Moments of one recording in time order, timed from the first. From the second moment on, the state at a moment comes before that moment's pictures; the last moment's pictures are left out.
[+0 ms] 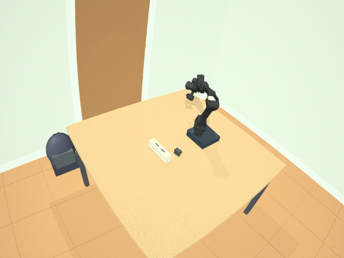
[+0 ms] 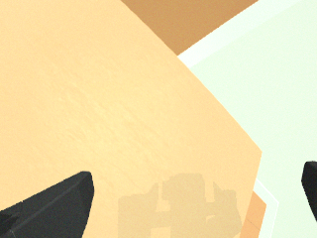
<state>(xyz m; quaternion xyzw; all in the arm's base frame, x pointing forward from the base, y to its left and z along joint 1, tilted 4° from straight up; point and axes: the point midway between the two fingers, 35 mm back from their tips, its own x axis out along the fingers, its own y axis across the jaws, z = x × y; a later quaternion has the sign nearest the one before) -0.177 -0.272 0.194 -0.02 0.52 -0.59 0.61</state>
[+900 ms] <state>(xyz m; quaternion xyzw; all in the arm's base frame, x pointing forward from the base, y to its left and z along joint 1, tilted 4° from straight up) -0.079 -0.307 0.173 -0.08 0.54 -0.46 0.70</state>
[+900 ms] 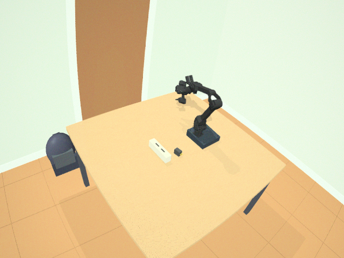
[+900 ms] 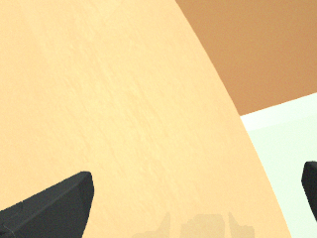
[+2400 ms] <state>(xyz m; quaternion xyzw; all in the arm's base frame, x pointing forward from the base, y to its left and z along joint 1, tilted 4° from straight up) 0.080 -0.290 0.130 -0.17 0.57 -0.19 0.78</state>
